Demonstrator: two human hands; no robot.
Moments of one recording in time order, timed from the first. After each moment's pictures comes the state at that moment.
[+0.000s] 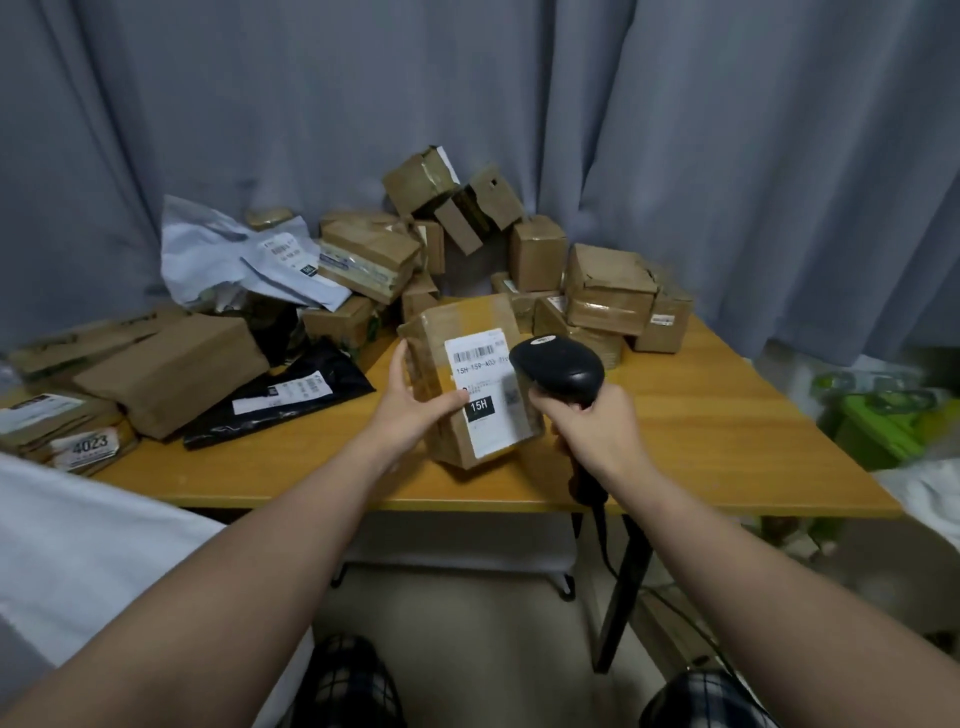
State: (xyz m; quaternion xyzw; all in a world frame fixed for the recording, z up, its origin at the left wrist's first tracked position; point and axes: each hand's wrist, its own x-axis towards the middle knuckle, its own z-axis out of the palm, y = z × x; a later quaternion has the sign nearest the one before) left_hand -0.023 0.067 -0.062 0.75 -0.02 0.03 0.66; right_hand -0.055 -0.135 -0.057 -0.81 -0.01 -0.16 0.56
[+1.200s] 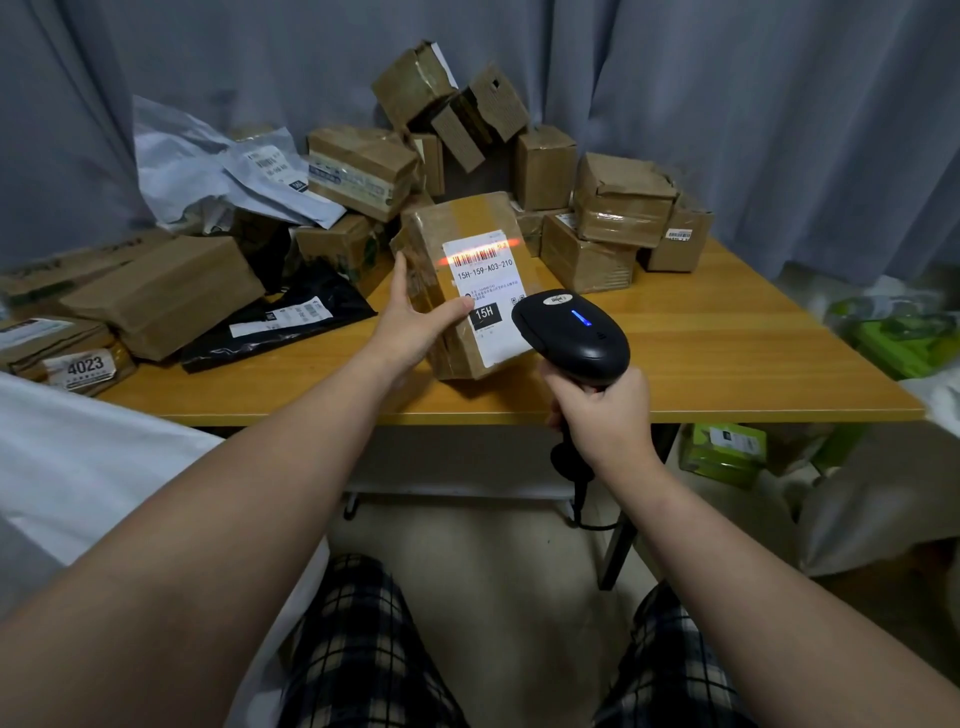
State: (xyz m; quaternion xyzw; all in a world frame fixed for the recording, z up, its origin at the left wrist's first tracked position) left_hand -0.003 0.079 -0.091 0.77 -0.02 0.05 0.64; right_hand -0.105 -0.113 -0.115 -0.75 -0.04 -0.24 0.61
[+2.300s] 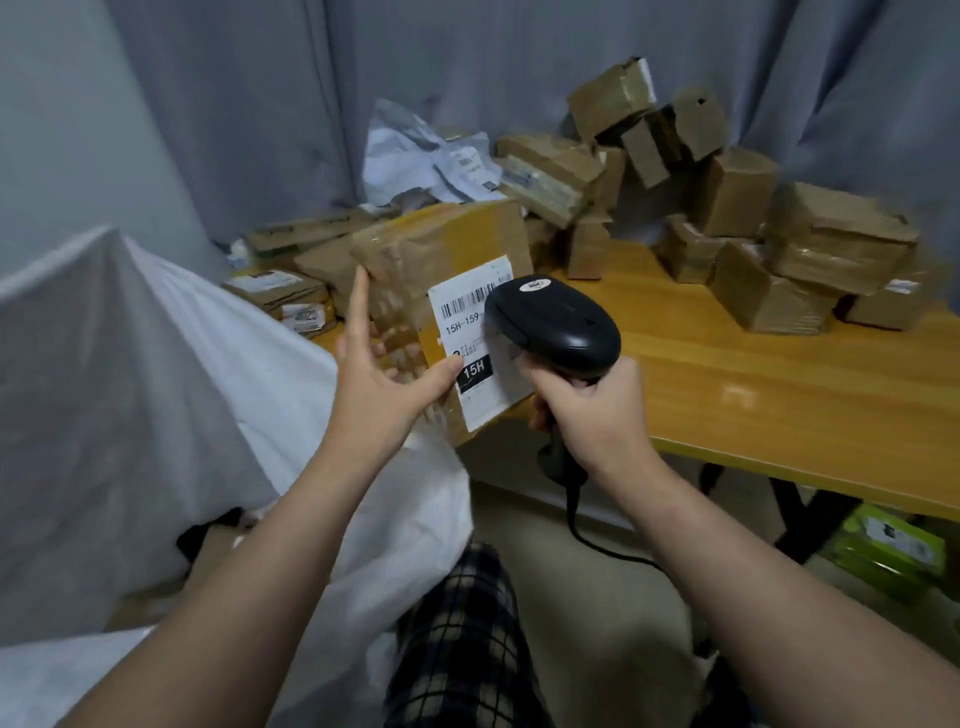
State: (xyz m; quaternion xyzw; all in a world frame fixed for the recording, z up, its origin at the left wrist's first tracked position) left_hand -0.156 0.225 -0.094 0.75 0.06 0.31 0.58; right_hand -0.118 0.040 -0.083 -0.71 -0.20 -0.09 0.67
